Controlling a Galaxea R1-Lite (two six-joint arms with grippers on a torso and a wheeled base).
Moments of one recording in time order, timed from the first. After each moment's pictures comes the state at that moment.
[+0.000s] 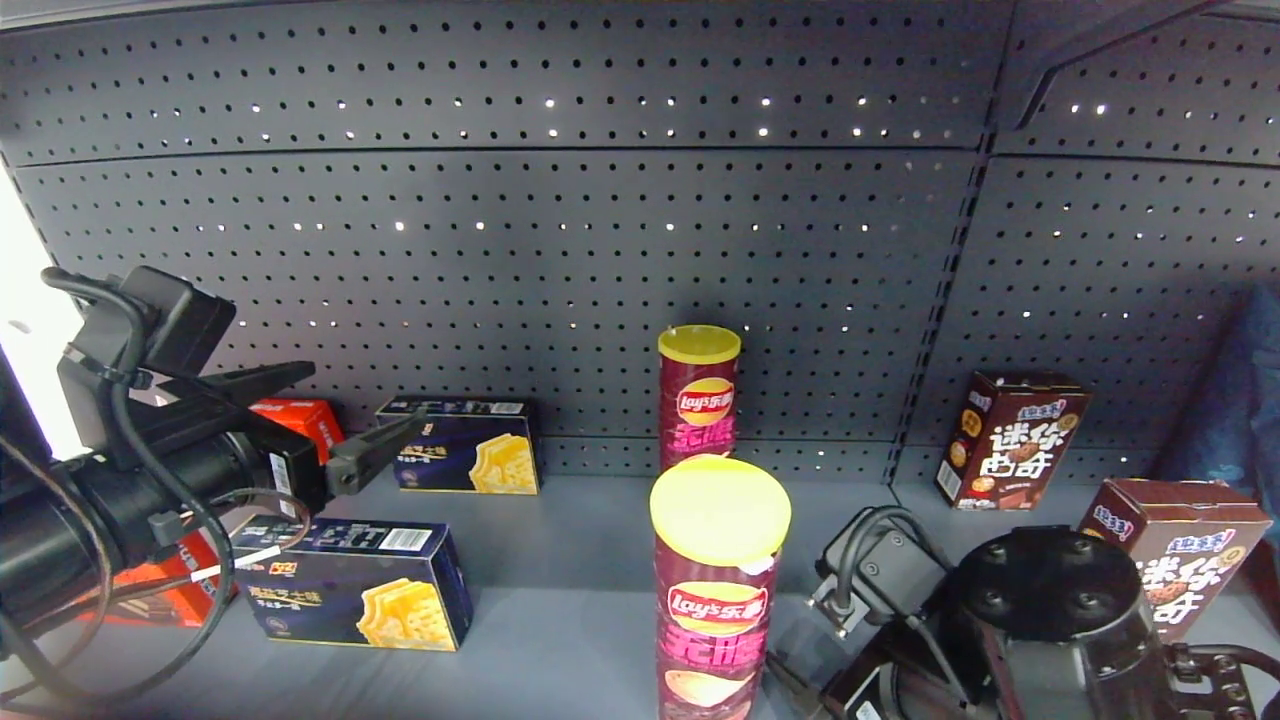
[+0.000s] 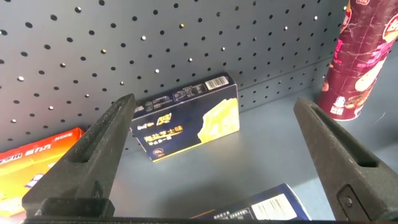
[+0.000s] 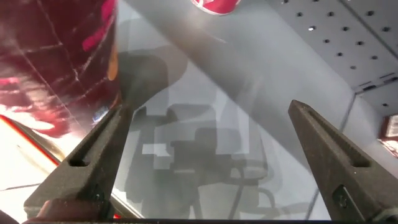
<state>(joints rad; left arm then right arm) -0.15 1.34 -0.53 -0.68 -0.18 0.16 0.98 1.58 -0.56 -0.48 -0.48 -0.10</state>
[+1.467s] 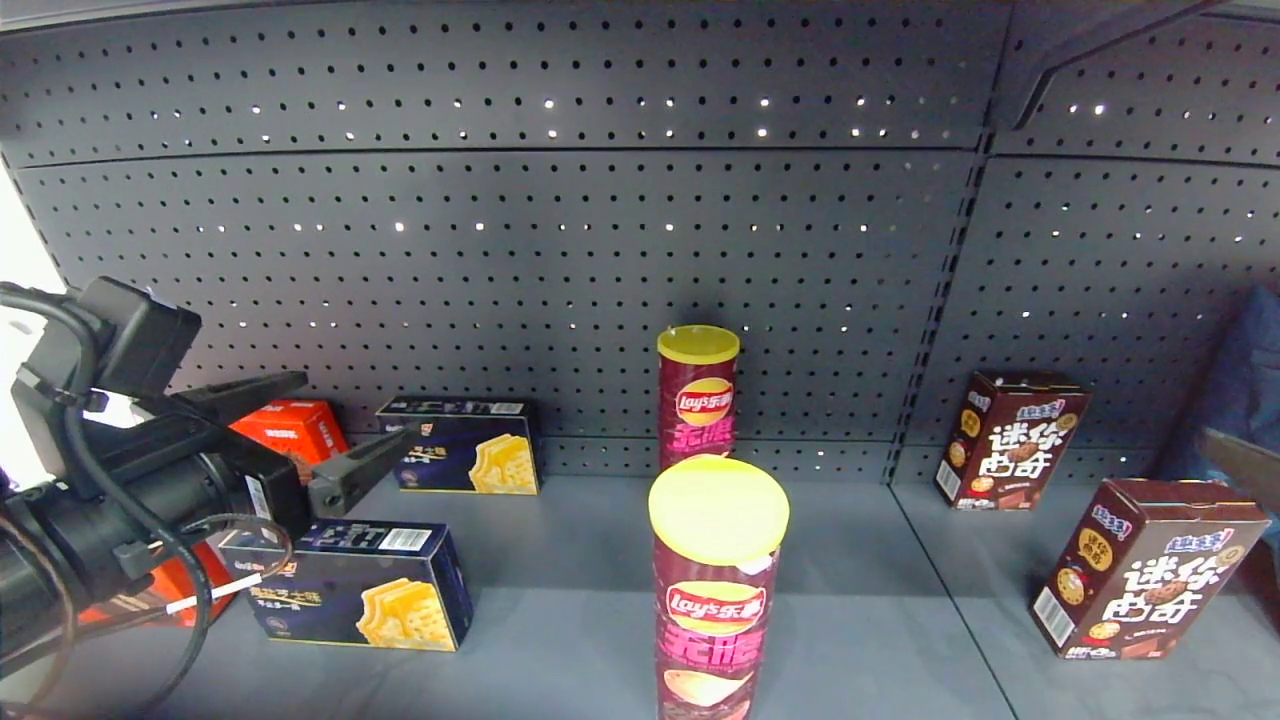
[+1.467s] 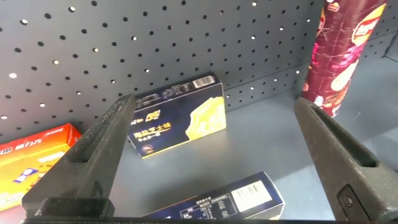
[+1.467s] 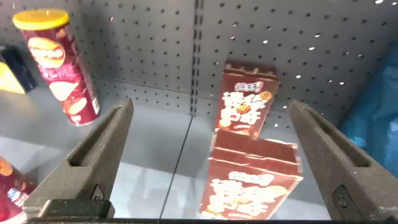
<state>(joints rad) -0.18 1.28 -0.49 -0.68 -0.18 0.13 0.38 0.85 -0.56 -0.26 -0.24 -0.04</state>
